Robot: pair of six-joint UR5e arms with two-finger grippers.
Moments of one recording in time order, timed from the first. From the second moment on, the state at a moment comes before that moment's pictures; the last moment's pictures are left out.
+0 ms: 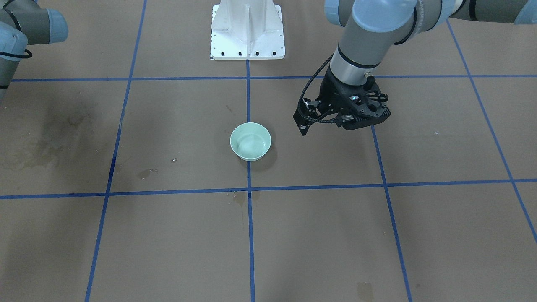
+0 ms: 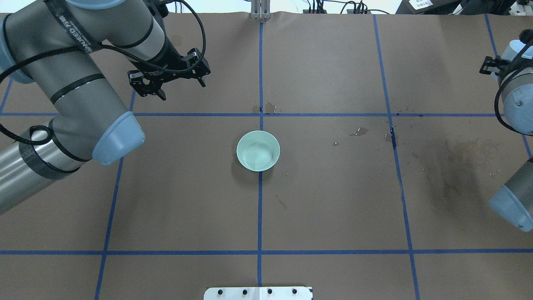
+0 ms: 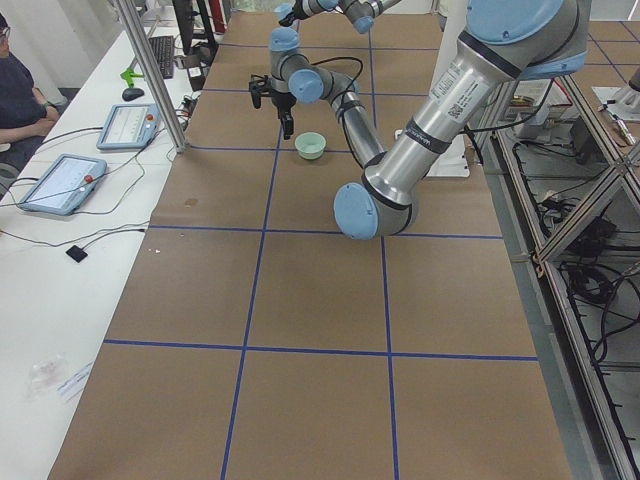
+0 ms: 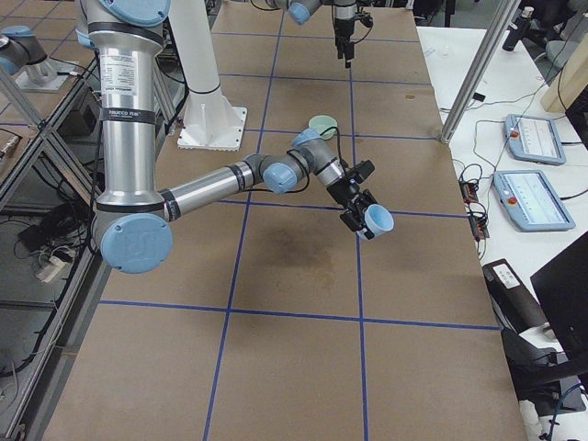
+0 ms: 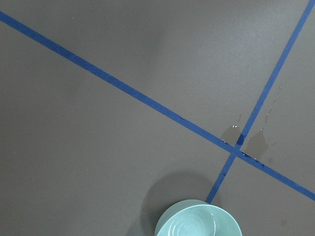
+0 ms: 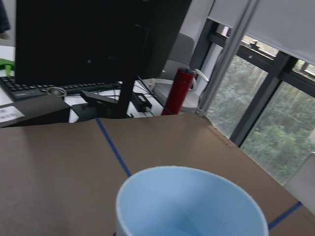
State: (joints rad) left arm -0.84 -2.26 -1.81 -1.43 -2.09 -1.28; right arm 0.88 -1.55 1.90 -1.22 1.12 1.20
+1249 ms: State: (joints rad) left arm -0.94 -2.14 -1.85 -1.42 -2.09 -1.09; right arm 0.69 -1.34 1.90 -0.80 1.49 0.67
